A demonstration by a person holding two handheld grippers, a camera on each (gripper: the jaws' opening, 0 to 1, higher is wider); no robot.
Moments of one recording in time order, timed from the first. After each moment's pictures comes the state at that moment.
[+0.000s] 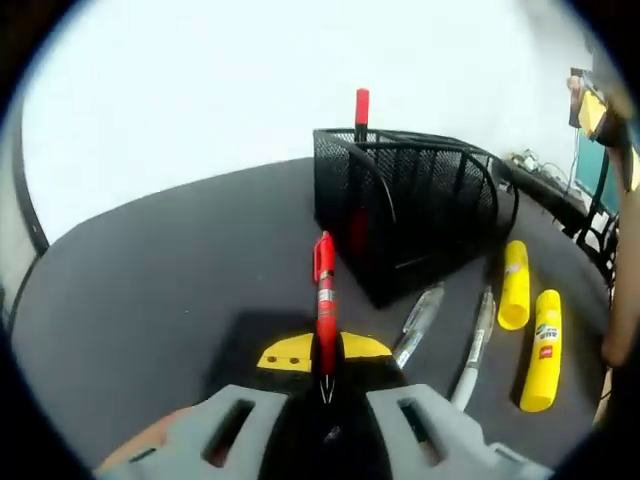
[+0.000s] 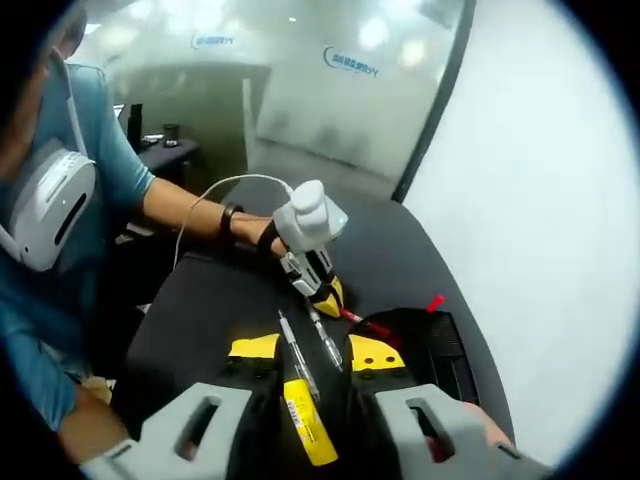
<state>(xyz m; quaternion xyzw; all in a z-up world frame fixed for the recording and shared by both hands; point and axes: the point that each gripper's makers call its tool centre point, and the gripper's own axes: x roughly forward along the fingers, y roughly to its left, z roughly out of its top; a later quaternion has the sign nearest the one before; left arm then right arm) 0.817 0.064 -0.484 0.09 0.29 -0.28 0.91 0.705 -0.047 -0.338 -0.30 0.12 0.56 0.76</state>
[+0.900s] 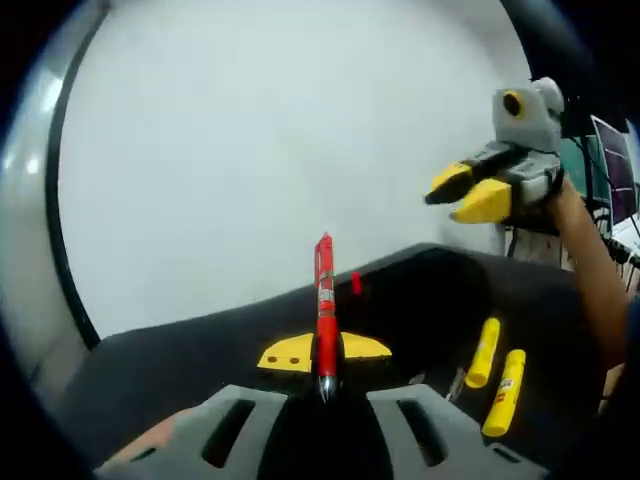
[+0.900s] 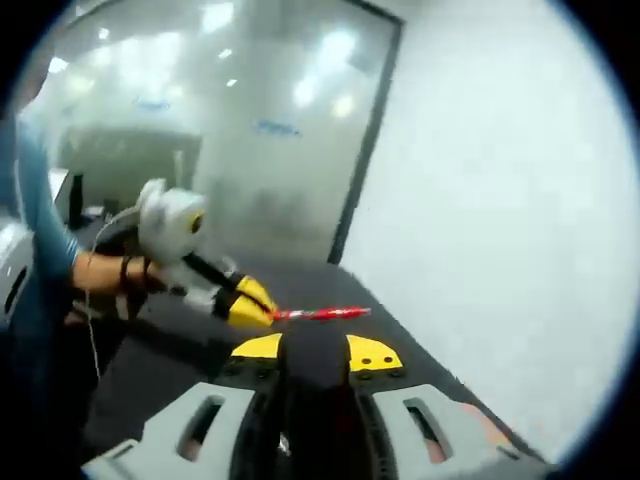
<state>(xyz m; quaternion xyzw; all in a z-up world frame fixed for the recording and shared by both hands) 0.777 0.075 -0.338 0.12 0.05 -0.26 0.96 0.790 -0.018 -0.266 -0.10 0.01 0.47 0.88</state>
